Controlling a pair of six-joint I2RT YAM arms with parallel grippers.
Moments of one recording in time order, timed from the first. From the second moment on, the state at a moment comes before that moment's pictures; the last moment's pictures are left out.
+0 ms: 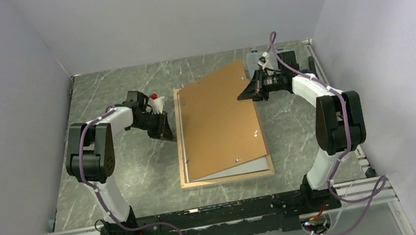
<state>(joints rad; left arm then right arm) -0.19 1.88 1.15 -0.54 0.71 0.11 0.03 1.74 1.18 -0.31 -1.00 0.59</state>
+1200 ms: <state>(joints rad) -0.21 1.93 1.15 -0.53 0.72 0.12 0.04 1.81 1.15 -0.30 -0.95 0.58</state>
